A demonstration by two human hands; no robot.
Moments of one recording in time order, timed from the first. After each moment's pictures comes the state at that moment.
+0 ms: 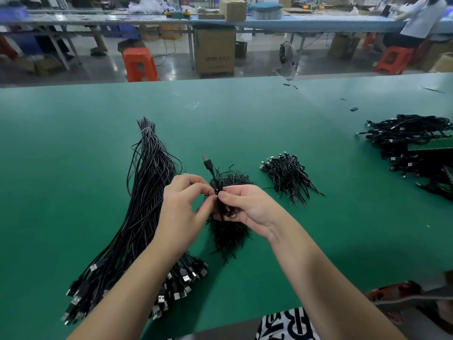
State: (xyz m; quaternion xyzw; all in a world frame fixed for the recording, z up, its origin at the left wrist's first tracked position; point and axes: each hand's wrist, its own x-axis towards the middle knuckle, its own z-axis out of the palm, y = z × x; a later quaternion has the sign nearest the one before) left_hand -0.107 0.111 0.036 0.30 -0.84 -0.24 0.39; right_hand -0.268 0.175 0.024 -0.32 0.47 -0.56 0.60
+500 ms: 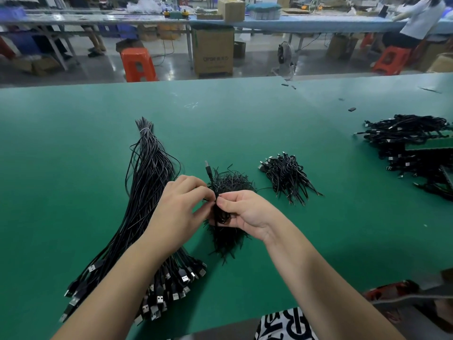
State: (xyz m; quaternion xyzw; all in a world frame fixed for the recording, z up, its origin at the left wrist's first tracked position) left_hand -0.100 0.098 0.039 0.21 -0.92 -0.10 0.32; right_hand -0.265 0.173 0.014 -0.29 0.49 -0.54 0.62
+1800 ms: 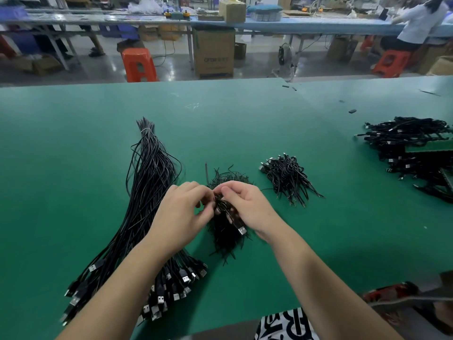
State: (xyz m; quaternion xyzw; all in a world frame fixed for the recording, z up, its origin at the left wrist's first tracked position) left_hand -0.101 0.101 0.038 0.26 -0.91 -0.16 0.29; right_hand -0.265 0.172 0.012 -0.42 0.57 -0.56 0.44
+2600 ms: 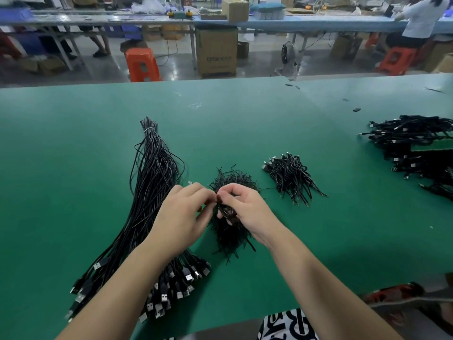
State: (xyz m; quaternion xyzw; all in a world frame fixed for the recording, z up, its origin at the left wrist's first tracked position) left_hand -0.093 0.098 0.031 0.21 -0.92 -0.09 0.31; right_hand -0.258 0.173 0.004 -0.38 0.54 -0.57 0.48
